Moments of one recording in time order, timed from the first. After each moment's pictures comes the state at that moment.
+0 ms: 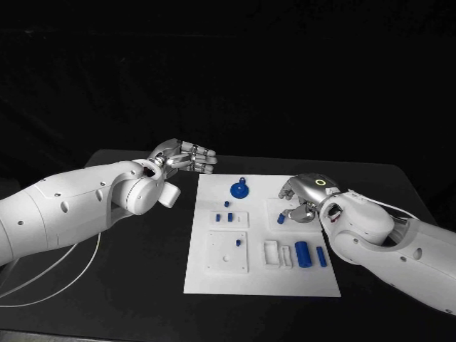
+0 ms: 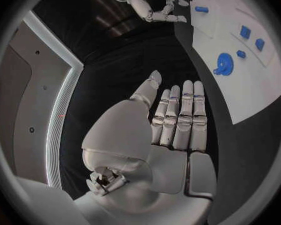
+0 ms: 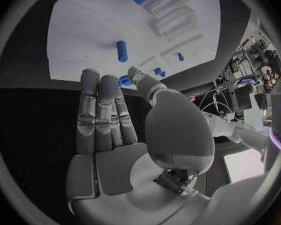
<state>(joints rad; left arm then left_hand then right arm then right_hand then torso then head) 1.29 -0.72 -0.09 1.26 -0.23 -0.19 0.21 1.35 0.04 0.07 -0.22 0.12 1.03 0.15 0.06 0.06 1.11 0.13 0.06 0.06 1.18 0.11 0.06 0.07 0.06 1.02 0.10 0.08 0.35 0.91 -0.79 0.26 1.57 -1.95 -0.19 -0.39 1.25 -0.26 0.50 -0.14 0.06 1.07 0.09 0.07 0.06 1.17 0.08 0.06 0.06 1.45 -0.03 0.79 0.60 0.15 1.47 -0.05 0.31 1.21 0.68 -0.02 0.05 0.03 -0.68</state>
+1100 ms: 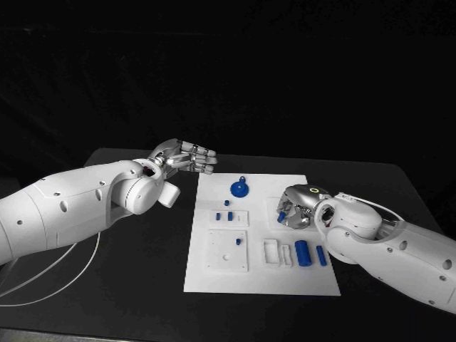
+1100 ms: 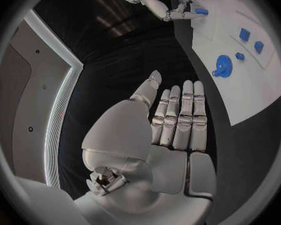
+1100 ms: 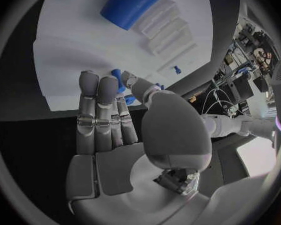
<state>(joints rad) 1.29 -0.72 -0.09 1.26 -0.23 -0.18 0.20 1.35 0.04 0.07 -0.22 0.12 1.03 0.15 0.06 0.06 1.11 0.14 0.06 0.06 1.18 0.11 0.06 0.07 0.06 1.02 0.10 0.08 0.35 0.90 -0.74 0.25 1.47 -1.81 -0.09 -0.35 1.28 -0.20 0.58 -0.17 0.05 1.13 0.10 0.07 0.06 1.24 0.06 0.06 0.06 1.45 -0.03 0.82 0.61 0.15 1.47 -0.05 0.38 1.20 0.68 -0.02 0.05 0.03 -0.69</state>
